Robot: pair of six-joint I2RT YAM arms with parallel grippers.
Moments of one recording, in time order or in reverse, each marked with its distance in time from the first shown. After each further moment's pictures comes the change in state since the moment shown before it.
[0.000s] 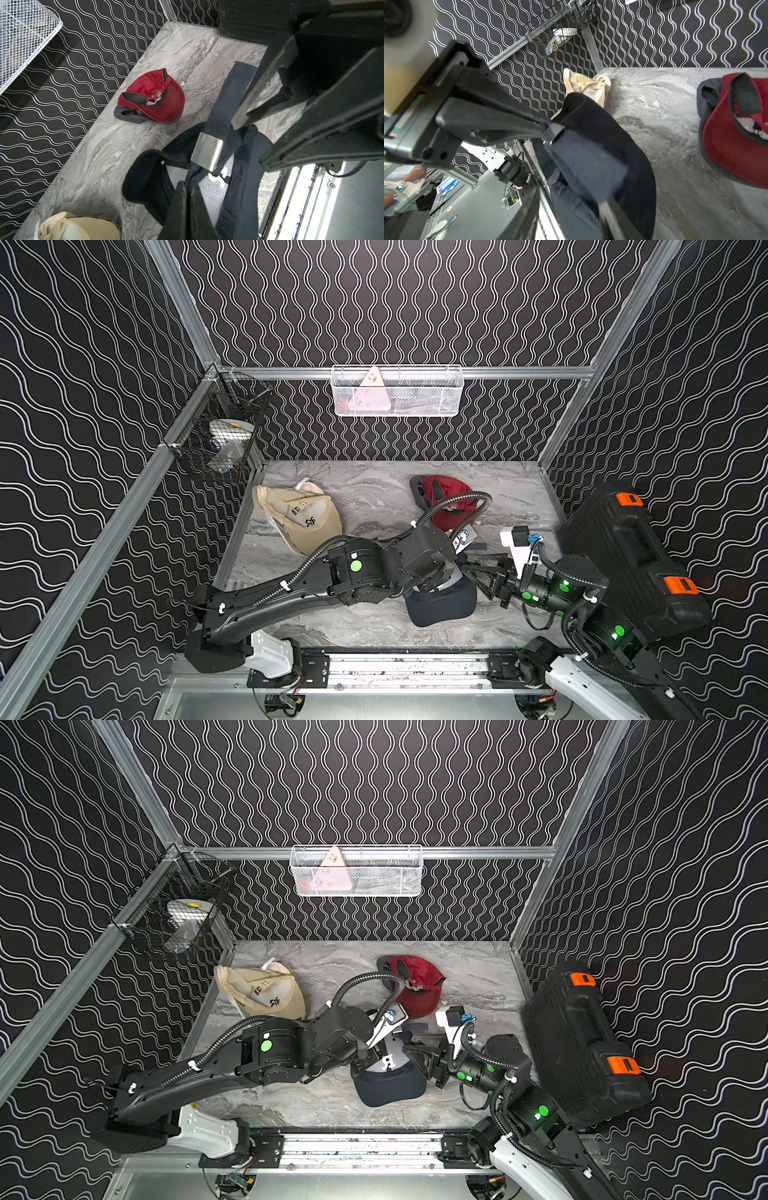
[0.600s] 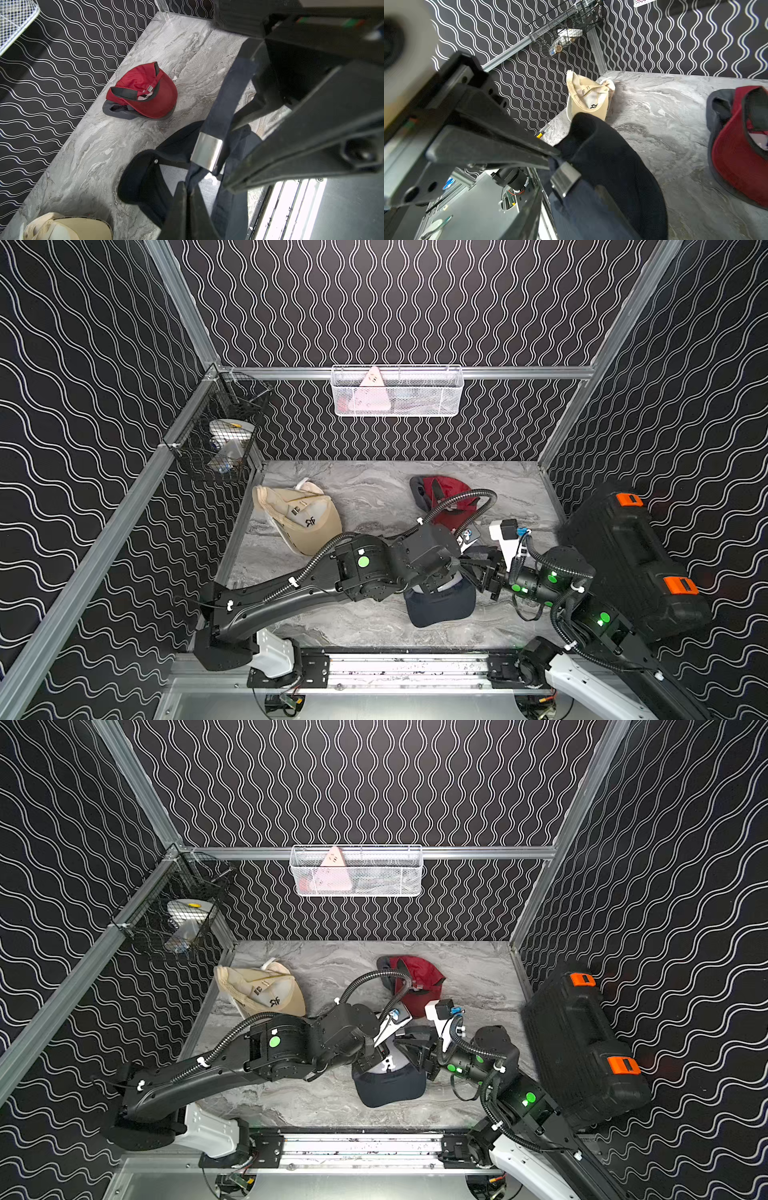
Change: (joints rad) left arm 0.012 0.040 0.037 -0.038 0.051 -0.024; right arm 0.055 0.090 0.003 0.097 0.019 -0.025
